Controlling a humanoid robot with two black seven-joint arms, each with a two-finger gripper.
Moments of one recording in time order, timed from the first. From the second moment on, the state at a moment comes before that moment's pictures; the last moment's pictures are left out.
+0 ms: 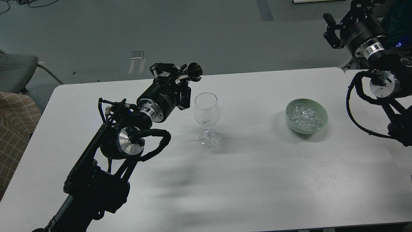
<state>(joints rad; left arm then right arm) -0.39 0.02 -1.14 -1.56 0.56 0.32 0.26 0.79 -0.42 1.01 0.87 -0.47 0.11 0.22</state>
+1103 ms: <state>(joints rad) -0.39 0.02 -1.13 -1.57 0.70 0.31 0.22 0.79 -0.42 1.00 0.87 -0.47 0.11 0.22</state>
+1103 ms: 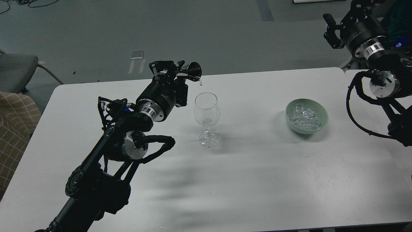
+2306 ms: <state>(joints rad) -0.38 0.03 -1.09 -1.57 0.95 0.30 0.15 0.79 -0.41 1.01 0.87 -0.47 0.11 0.22</state>
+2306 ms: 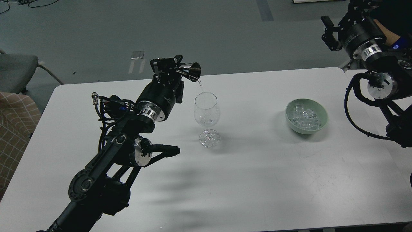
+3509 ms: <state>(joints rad) -0.37 0.00 -1.02 -1.59 1.40 0.34 0.04 0.79 -0.41 1.01 0.87 -0.47 0.11 0.22</state>
